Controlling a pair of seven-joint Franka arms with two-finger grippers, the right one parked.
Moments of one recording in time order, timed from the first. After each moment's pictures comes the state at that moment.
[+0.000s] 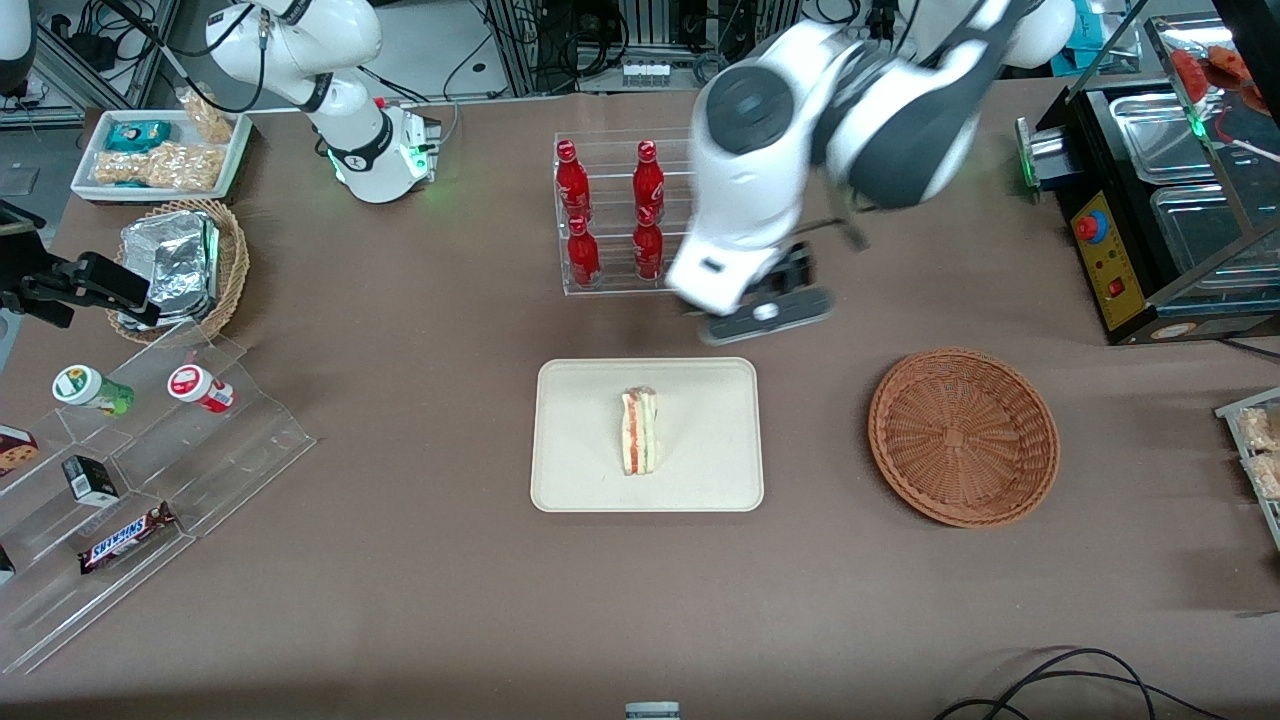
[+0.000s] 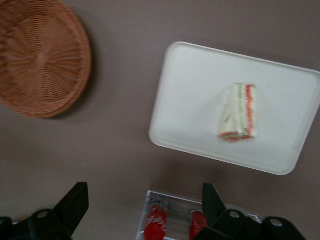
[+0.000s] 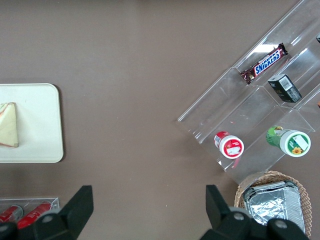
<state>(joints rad) -0.56 0.30 -0.09 -1.36 0.08 1.55 -0.90</state>
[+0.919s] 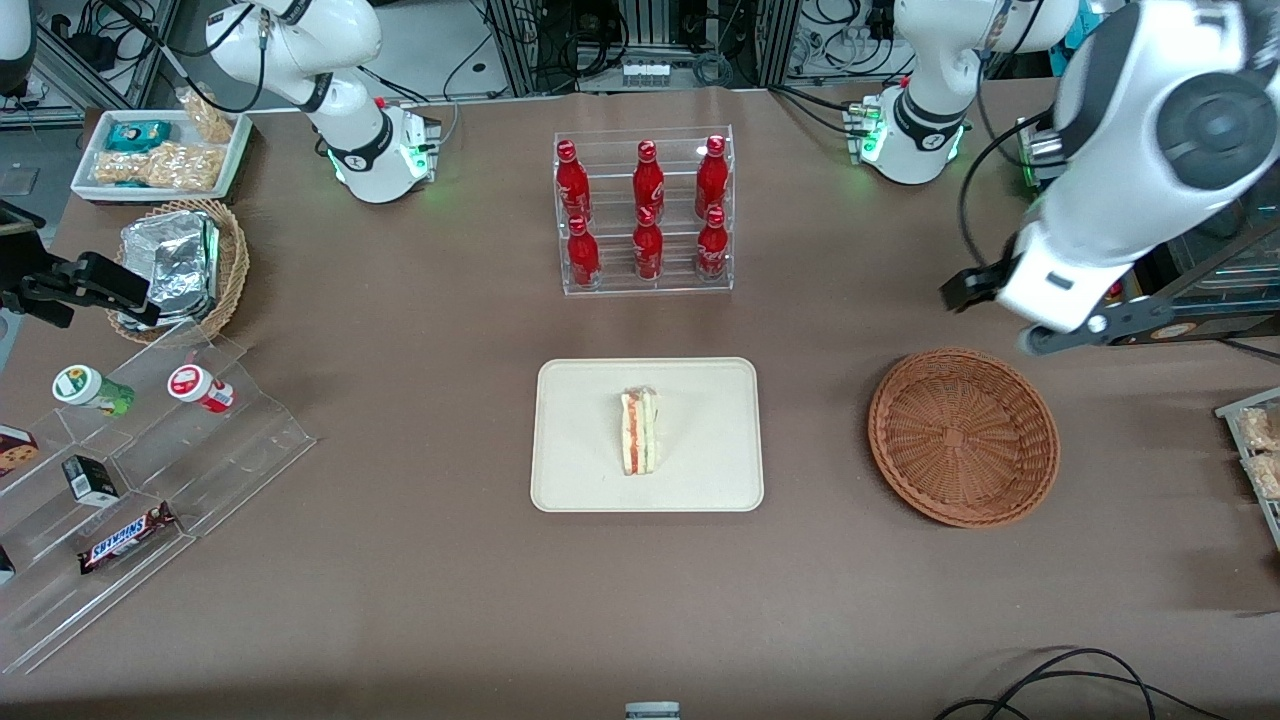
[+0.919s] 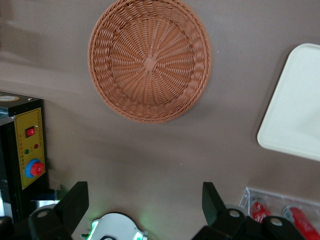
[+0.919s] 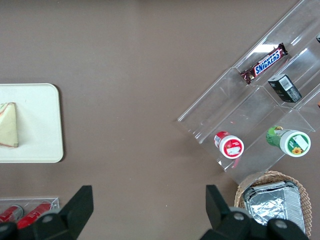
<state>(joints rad) -0.14 0.02 -0.08 -1.65 0.04 1.48 -0.40</state>
